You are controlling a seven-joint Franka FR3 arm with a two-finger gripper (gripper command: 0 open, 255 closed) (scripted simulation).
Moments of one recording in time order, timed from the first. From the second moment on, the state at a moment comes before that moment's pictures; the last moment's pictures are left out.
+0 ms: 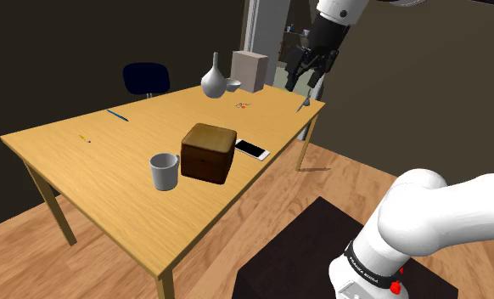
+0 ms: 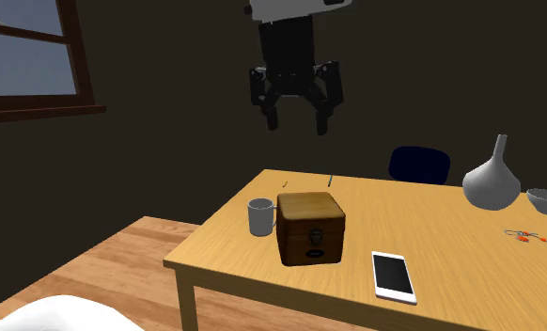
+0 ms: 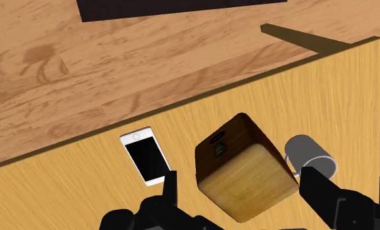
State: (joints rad) arm 0.02 -0.82 0.05 -2.29 -0.01 1.70 0.15
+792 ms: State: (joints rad) arm 0.04 -0.58 0.20 -2.30 0.02 1.92 0.30
